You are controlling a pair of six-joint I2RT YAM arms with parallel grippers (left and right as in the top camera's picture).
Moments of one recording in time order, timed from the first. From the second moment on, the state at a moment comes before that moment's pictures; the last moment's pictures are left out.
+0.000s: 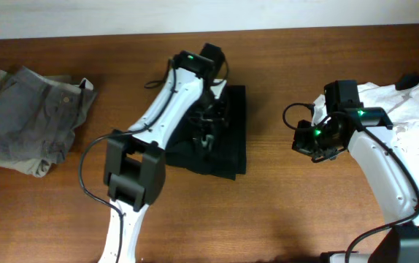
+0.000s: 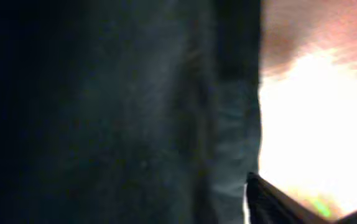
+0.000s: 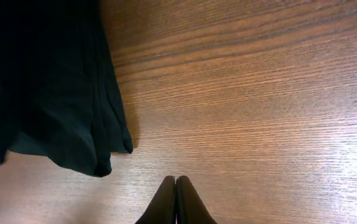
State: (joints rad) left arm -0.49 2.32 2.12 -1.32 0.26 -0.23; right arm 0.00 1.51 1.15 -0.99 -0.31 0.31
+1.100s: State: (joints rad) left arm -0.16 2.33 1.94 -1.09 0.34 -0.07; right arm 0.49 1.90 1.16 -0.66 -0.40 0.58
